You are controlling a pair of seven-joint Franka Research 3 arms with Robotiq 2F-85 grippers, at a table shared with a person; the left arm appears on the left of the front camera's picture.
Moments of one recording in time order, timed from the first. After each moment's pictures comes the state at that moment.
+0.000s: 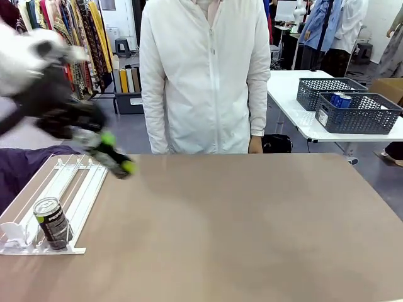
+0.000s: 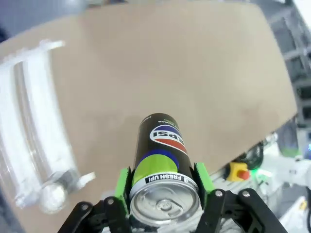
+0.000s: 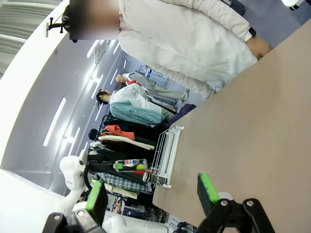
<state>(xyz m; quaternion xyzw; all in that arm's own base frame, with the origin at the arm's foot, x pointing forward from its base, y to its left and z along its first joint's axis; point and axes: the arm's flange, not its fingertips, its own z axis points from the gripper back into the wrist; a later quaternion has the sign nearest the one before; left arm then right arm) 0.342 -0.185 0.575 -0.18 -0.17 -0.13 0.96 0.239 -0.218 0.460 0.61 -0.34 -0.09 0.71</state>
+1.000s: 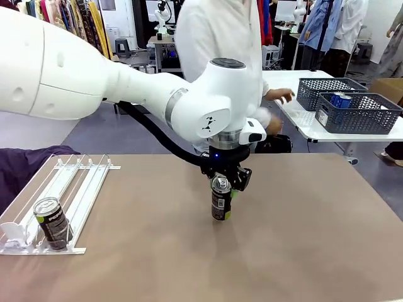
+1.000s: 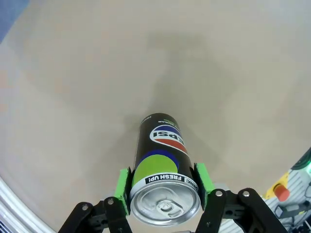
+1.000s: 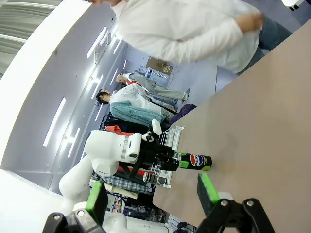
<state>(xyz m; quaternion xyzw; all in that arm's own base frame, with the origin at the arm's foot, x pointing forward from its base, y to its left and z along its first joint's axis) 0.432 -0.485 0.418 -0.01 -0.06 -0.33 0.94 0.239 -0.218 0.460 0.61 -0.34 -0.09 0.71</state>
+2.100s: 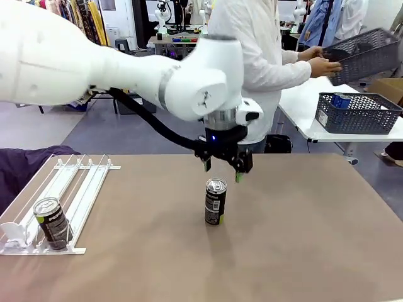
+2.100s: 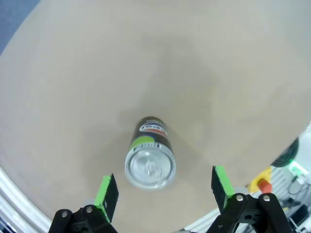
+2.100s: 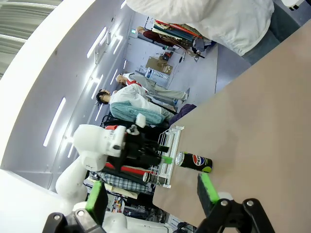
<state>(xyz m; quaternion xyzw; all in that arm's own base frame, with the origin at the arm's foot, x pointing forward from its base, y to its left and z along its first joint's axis) 0.438 -0.469 0.473 -0.04 -0.07 -0.31 0.95 0.239 -0.218 0.460 0.61 -0.34 -0.09 0.71</state>
